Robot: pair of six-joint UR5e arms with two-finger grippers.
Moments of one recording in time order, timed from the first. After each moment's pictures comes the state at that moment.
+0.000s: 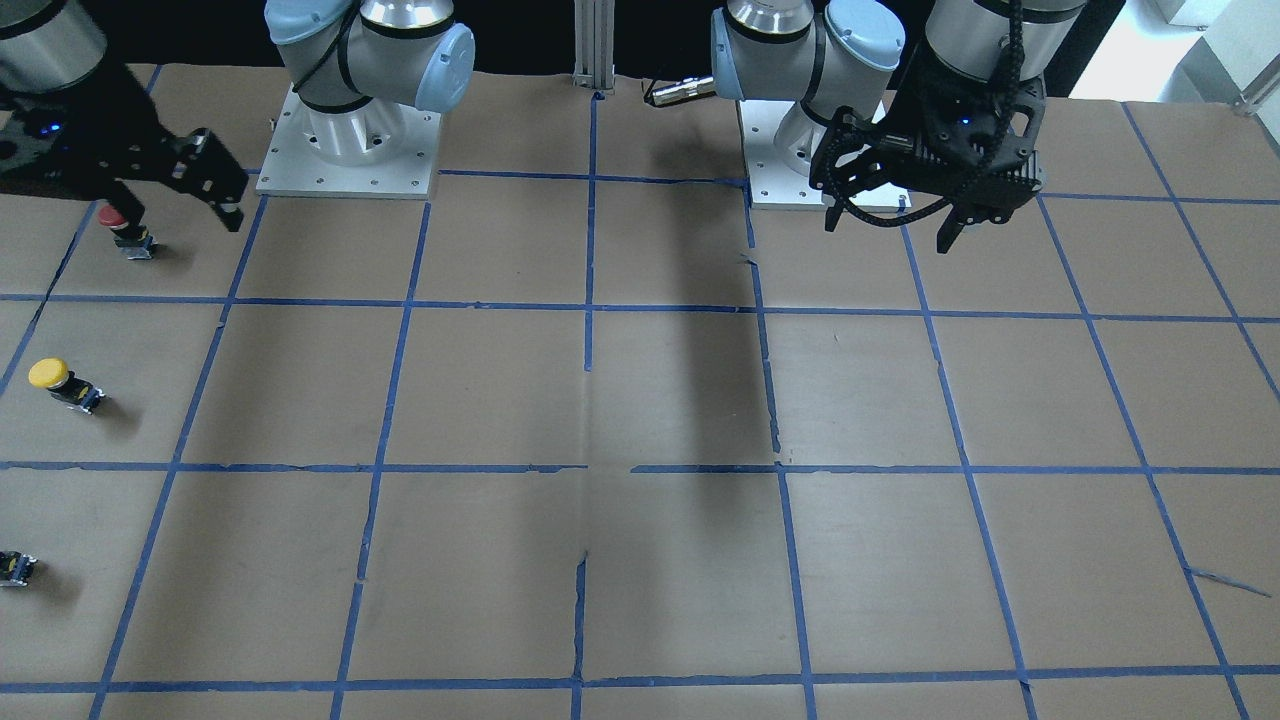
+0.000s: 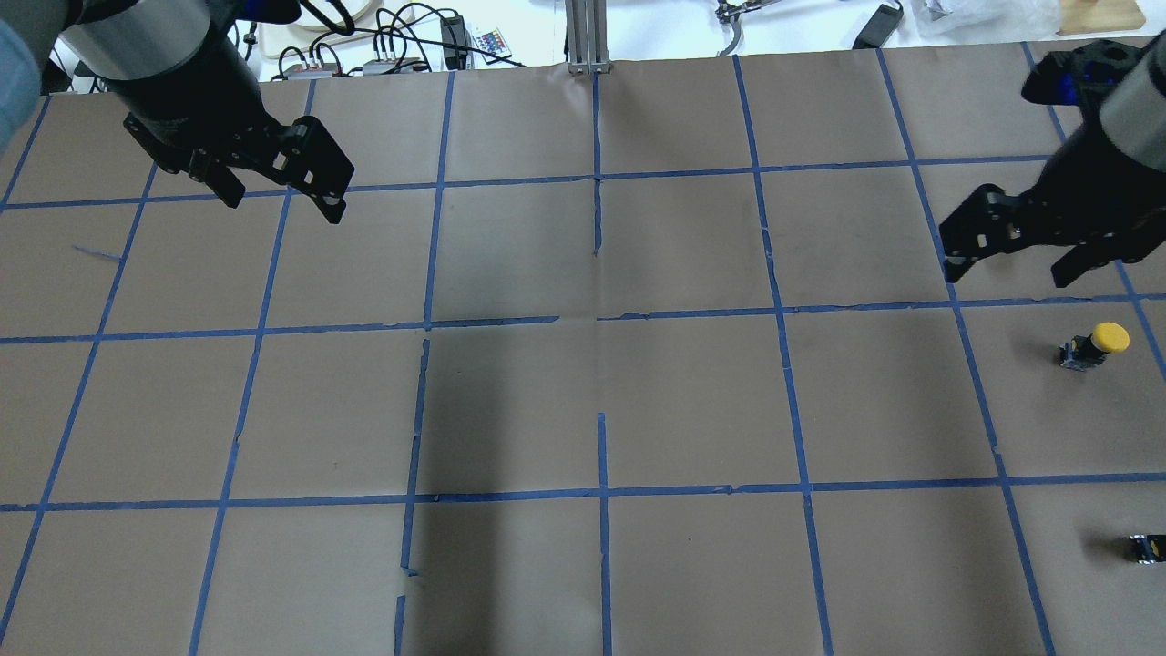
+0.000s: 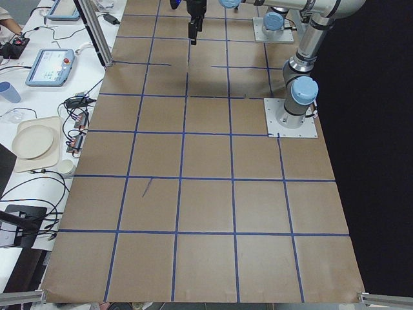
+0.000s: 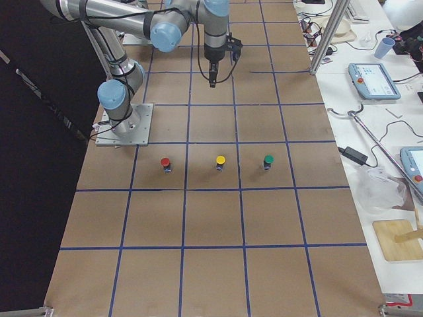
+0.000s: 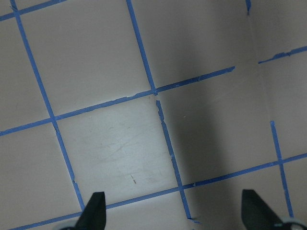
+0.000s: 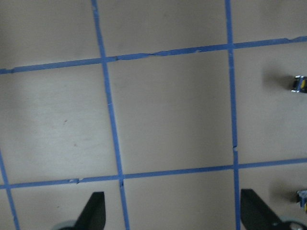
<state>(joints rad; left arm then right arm) -1.55 -1.56 -1.49 -1.65 1.57 0.22 1.37 -1.75 1.76 -1.55 -1.55 -0.11</state>
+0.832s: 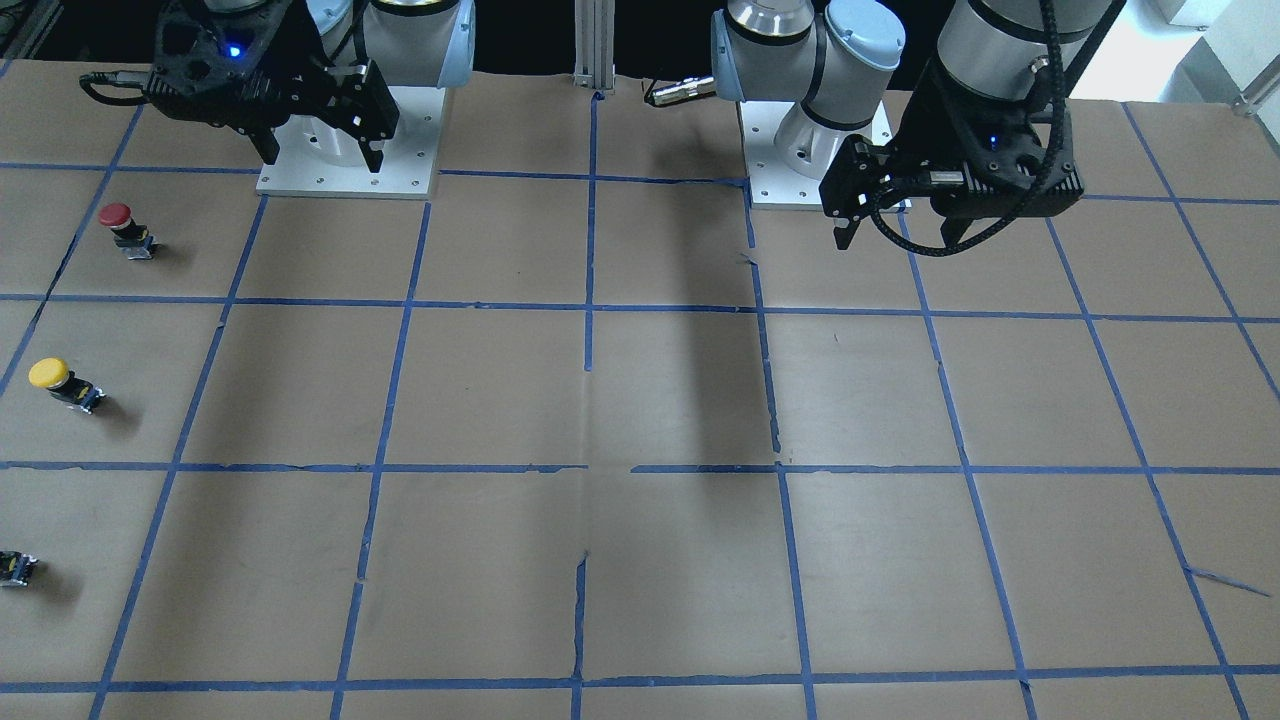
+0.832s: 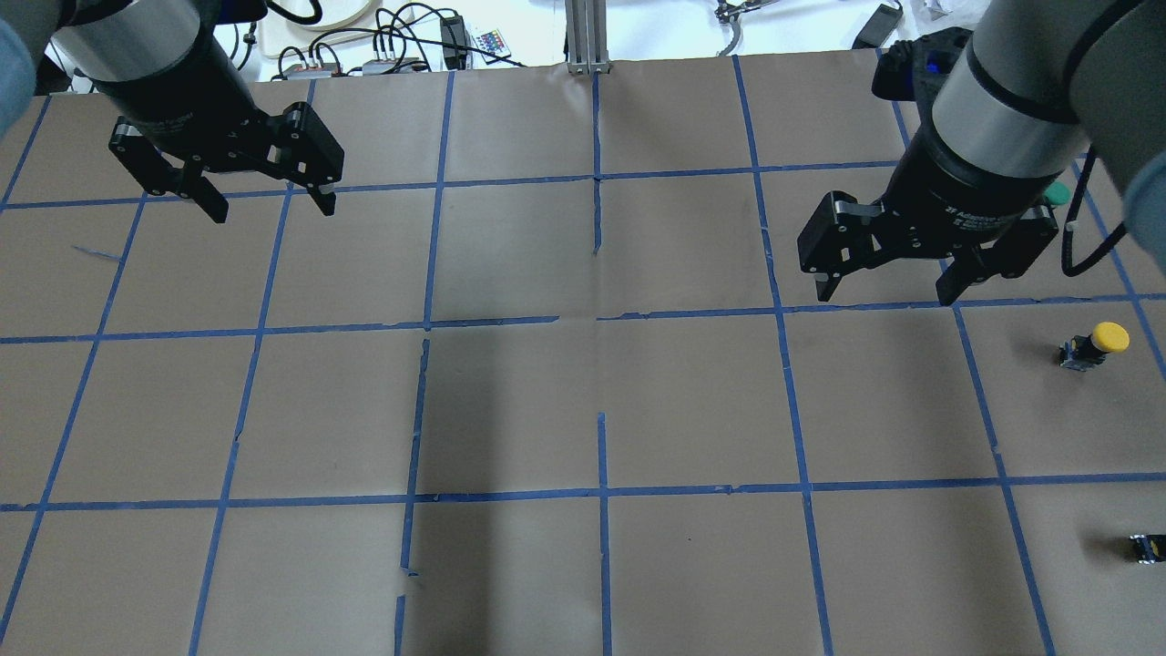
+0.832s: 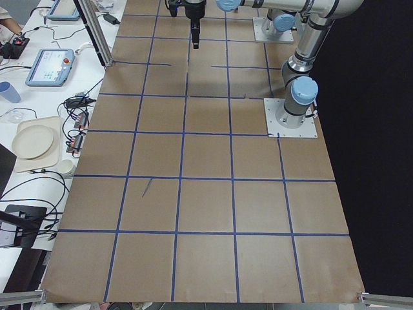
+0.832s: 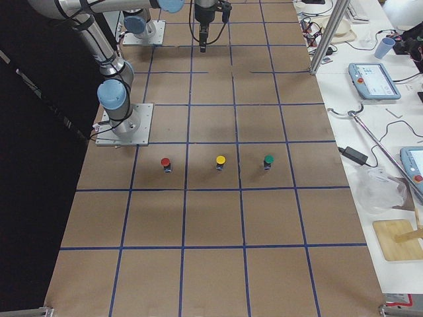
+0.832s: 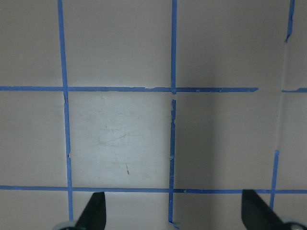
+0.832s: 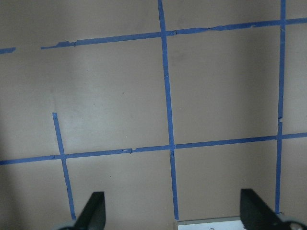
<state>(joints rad) -1.56 -1.58 -1.48 -1.68 1.58 -0.03 1.58 -1.73 1.67 -1.45 -1.56 0.10</state>
